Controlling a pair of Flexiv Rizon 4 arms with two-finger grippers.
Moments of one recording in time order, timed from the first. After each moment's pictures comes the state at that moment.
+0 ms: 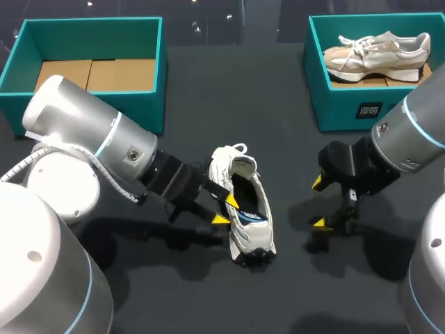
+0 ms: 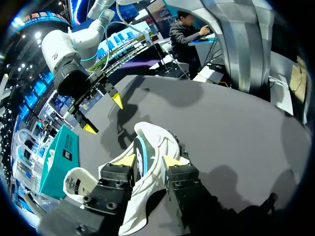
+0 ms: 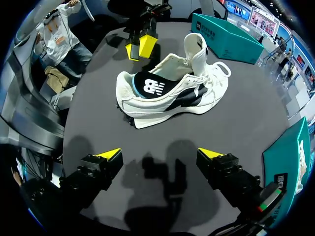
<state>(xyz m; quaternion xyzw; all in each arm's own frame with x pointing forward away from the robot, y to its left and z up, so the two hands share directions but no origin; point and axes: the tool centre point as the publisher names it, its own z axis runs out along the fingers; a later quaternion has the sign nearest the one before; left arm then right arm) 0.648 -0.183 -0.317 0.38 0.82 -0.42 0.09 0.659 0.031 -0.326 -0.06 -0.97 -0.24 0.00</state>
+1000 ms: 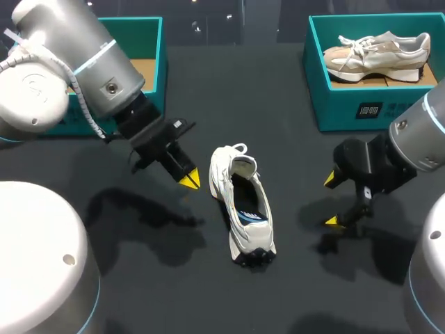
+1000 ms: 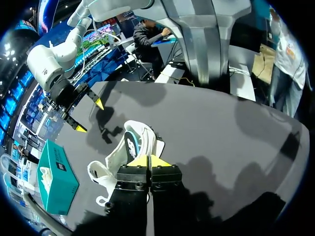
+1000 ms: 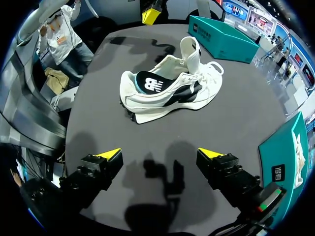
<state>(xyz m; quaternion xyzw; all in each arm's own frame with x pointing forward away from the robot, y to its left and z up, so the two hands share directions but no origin) 0.673 -0.123 -0.256 0.50 0.79 -0.35 0.00 0.658 0.010 -0.315 -0.08 -0.97 -0.24 -0.01</state>
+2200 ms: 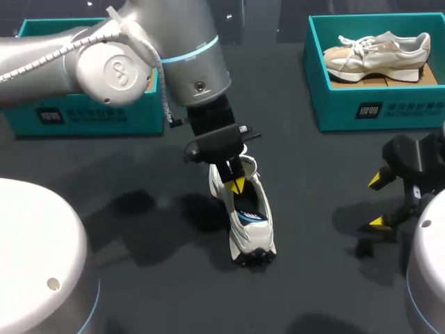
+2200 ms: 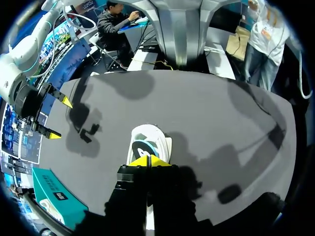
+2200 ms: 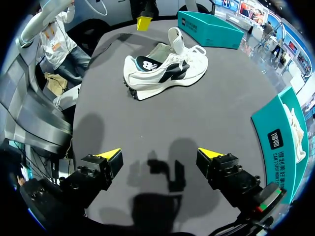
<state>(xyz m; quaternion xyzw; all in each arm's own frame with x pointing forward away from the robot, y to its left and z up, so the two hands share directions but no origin) 0.669 -0.200 -0.261 0.62 0.75 -0.21 -0.04 0.640 -0.063 -0.299 -0.12 -0.97 -0.23 0.00</state>
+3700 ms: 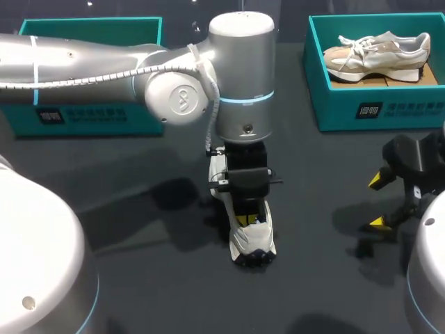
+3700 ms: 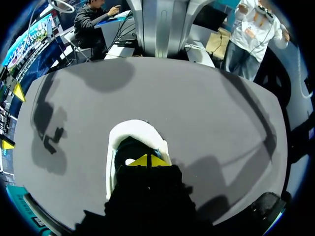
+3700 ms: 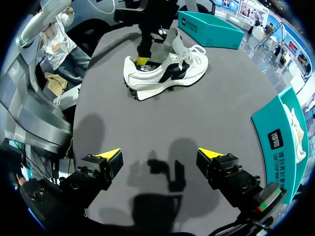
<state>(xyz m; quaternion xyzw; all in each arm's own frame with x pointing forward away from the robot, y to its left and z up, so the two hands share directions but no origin) 0.649 -0.219 -0.354 0.66 0.73 -0.14 -0.13 0.640 -0.063 -0.299 -0.12 -0.97 -0.23 0.00</state>
